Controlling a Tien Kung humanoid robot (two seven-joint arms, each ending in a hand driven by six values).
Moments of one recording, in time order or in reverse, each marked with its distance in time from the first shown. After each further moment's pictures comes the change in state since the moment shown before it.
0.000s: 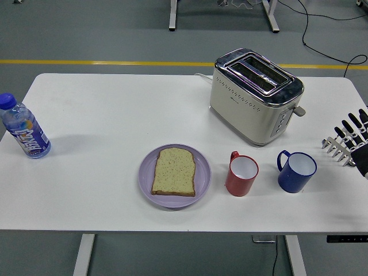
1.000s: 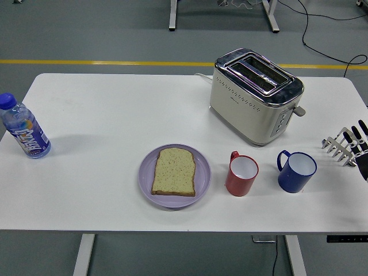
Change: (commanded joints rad) left arm 0.000 0.000 0.006 -0.002 -0.003 -0.002 0.003; right arm 0.011 0.006 -0.014 -0.060 0.064 -0.047 0.072
